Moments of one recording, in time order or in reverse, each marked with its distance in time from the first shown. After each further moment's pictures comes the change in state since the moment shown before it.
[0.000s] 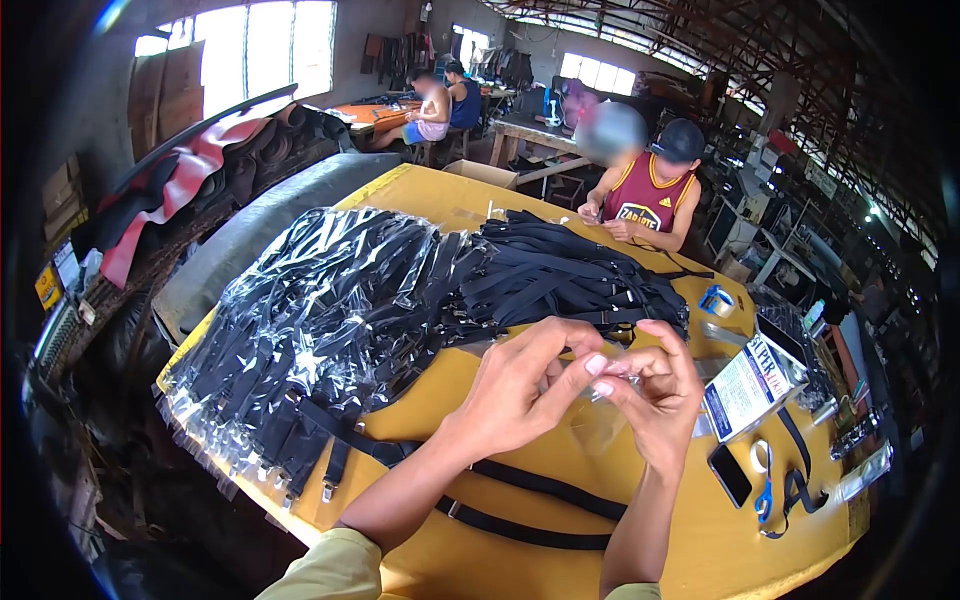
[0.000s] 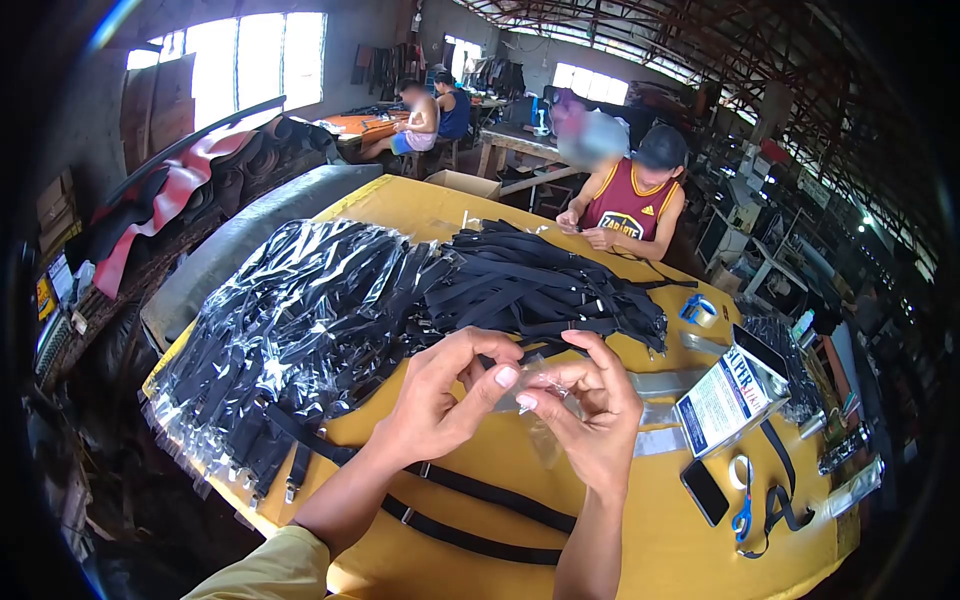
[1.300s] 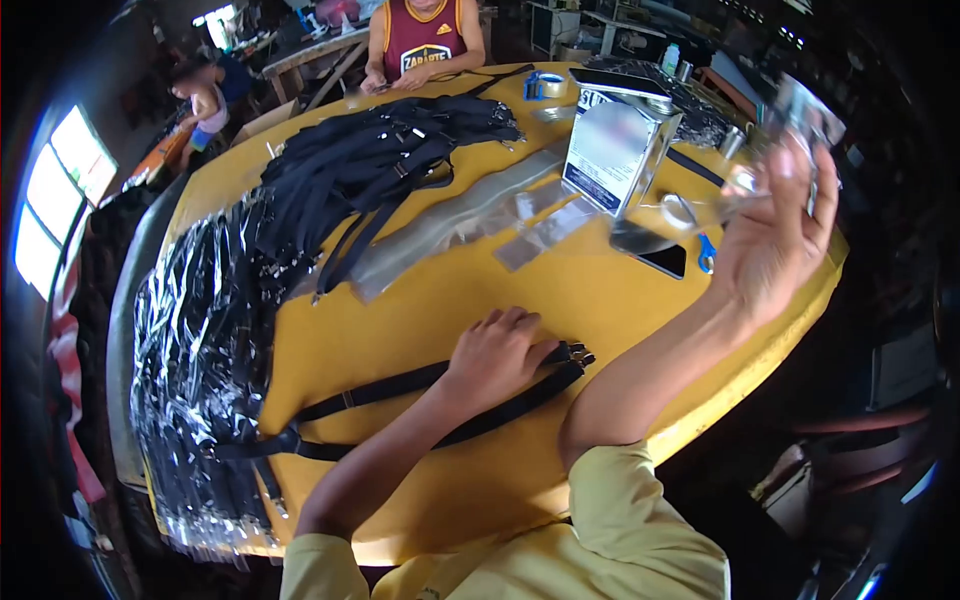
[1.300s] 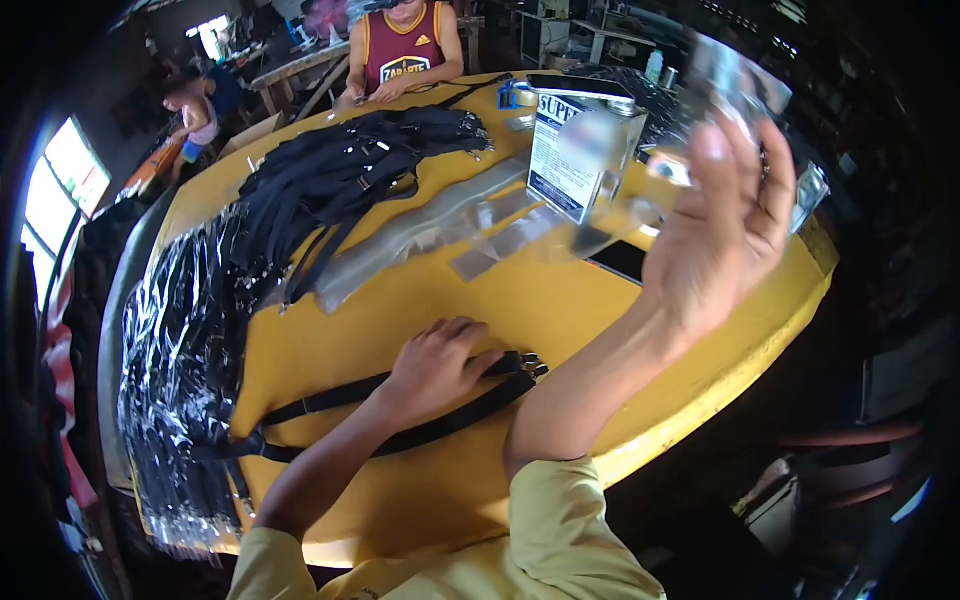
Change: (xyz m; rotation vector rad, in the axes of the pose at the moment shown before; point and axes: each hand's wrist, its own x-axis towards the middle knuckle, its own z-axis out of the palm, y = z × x) left_hand -0.107 -0.034 0.172 0.302 -0.803 -0.073; right_hand -0.076 -0.091 -0.169 -0.008 0.859 -0.667
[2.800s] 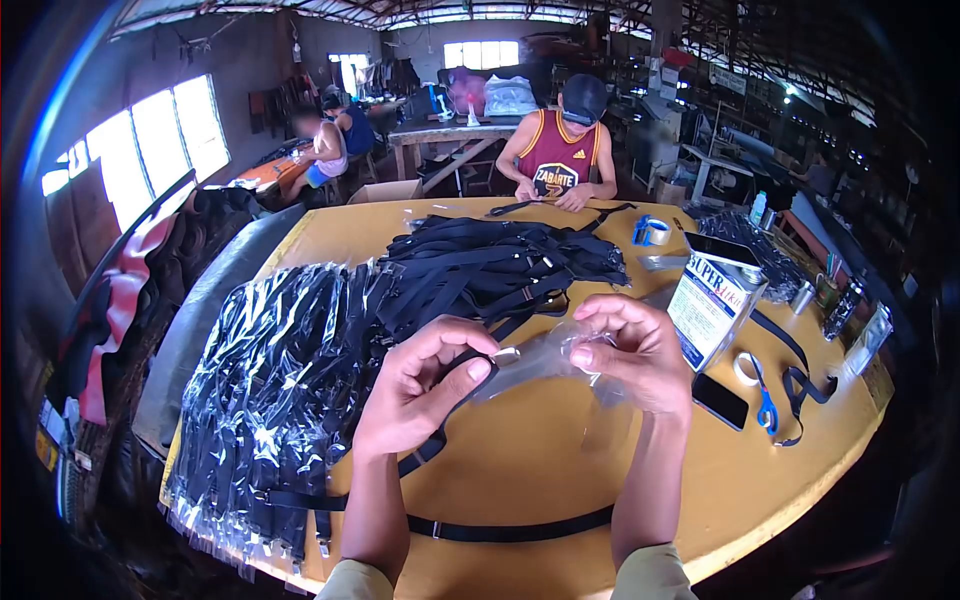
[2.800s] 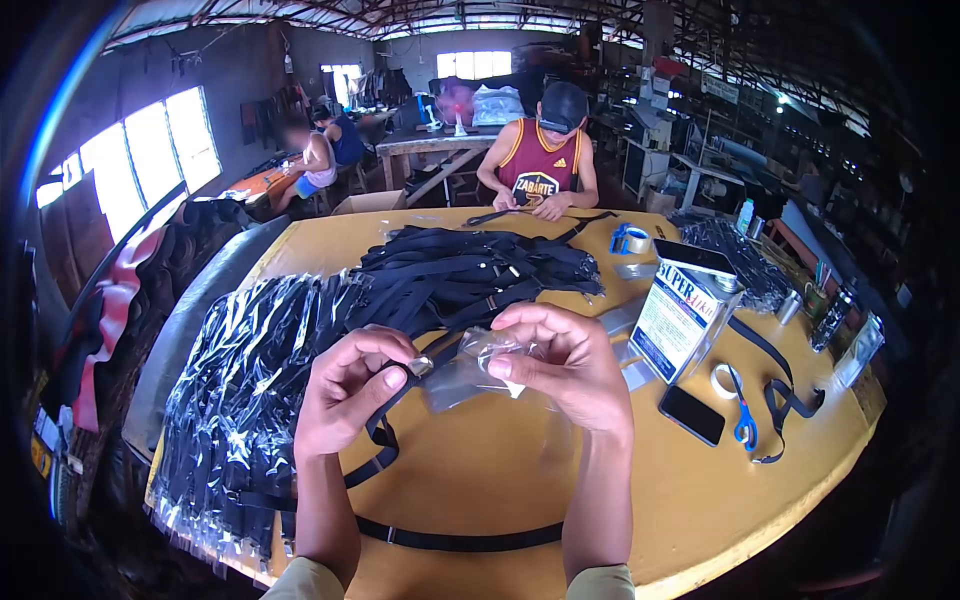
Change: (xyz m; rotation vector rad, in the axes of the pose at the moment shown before) left_hand -0.036 -0.038 -0.208 -0.830 0.435 0.154; right_hand -0.077 0.075 0.100 0.084 -0.780 0.892
